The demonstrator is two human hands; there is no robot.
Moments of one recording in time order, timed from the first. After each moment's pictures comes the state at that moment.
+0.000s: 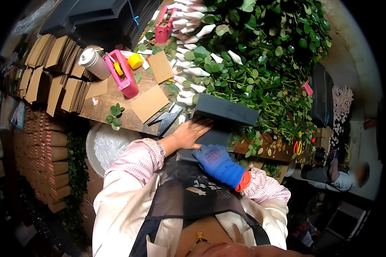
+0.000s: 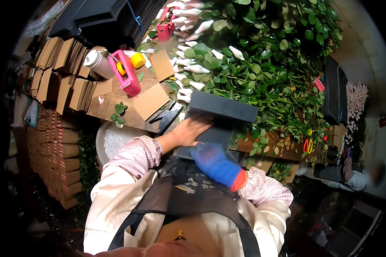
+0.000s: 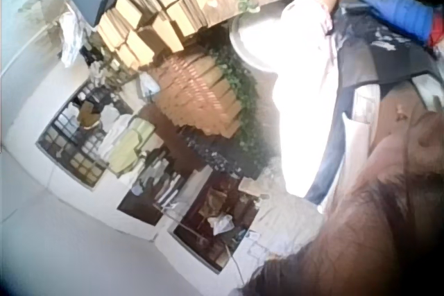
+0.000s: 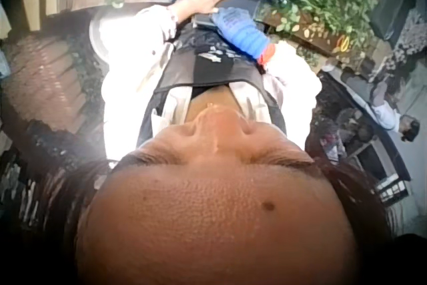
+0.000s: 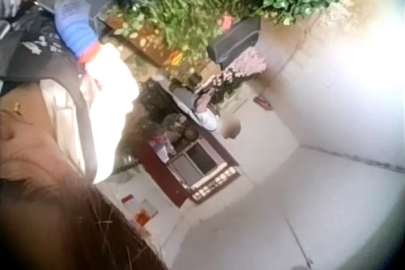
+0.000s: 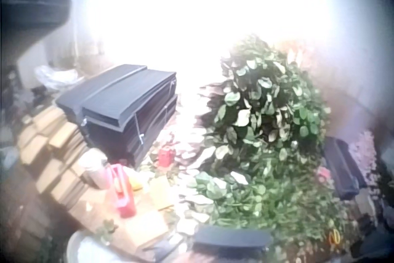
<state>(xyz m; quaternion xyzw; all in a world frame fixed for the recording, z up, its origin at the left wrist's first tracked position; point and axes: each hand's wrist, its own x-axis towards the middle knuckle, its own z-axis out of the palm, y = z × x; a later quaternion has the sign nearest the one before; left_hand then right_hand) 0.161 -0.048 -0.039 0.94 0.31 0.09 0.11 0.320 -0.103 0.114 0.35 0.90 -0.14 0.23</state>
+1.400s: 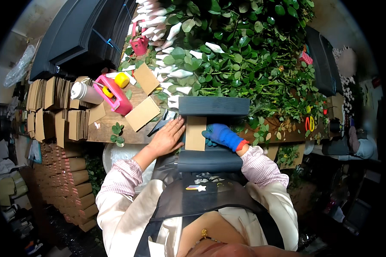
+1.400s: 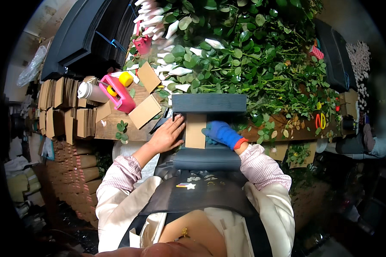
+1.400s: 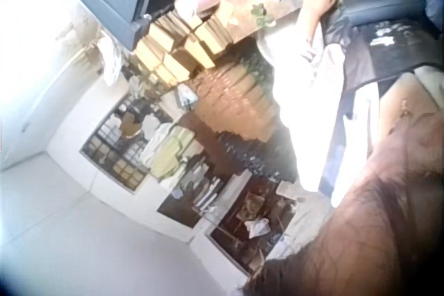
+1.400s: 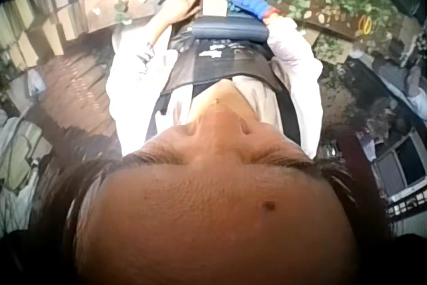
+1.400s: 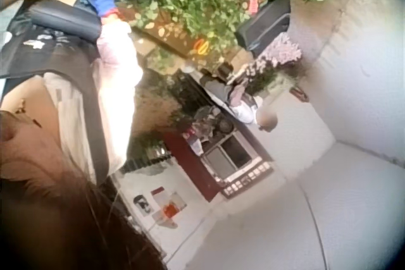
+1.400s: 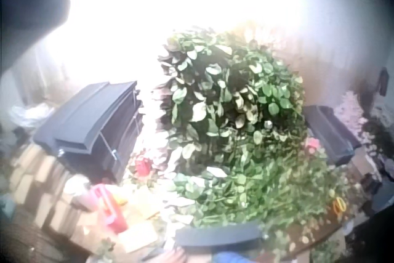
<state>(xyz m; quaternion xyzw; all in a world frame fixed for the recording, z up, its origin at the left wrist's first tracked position) 0.124 -0.035 0.008 0.93 0.32 0.11 0.13 0.409 -0.018 0.007 0.58 0.53 -0.63 0.02</state>
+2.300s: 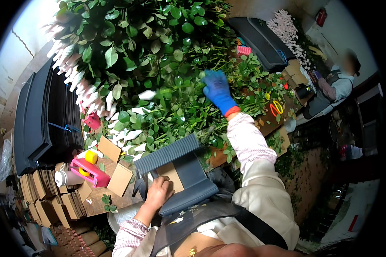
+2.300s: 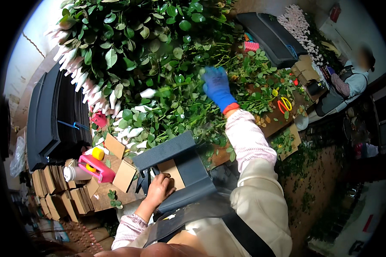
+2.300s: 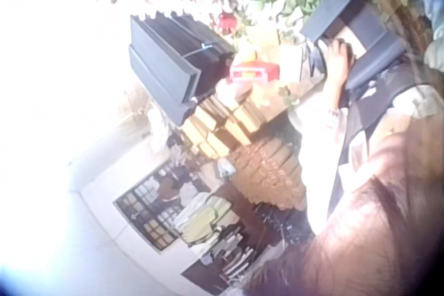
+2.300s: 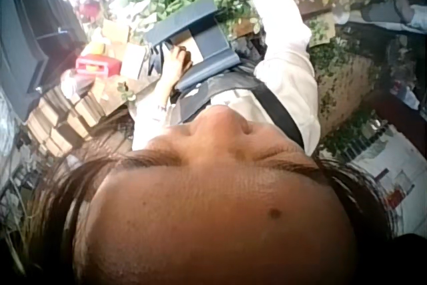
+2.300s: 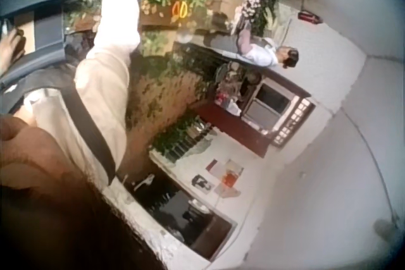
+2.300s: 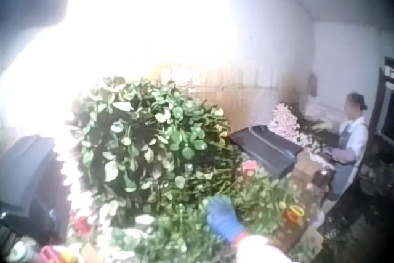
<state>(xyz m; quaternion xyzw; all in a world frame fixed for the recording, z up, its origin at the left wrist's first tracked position) 0.223 -0.021 0.046 0.89 0.33 0.11 0.29 0.658 0.176 0.099 0.71 0.69 0.10 -0.10</state>
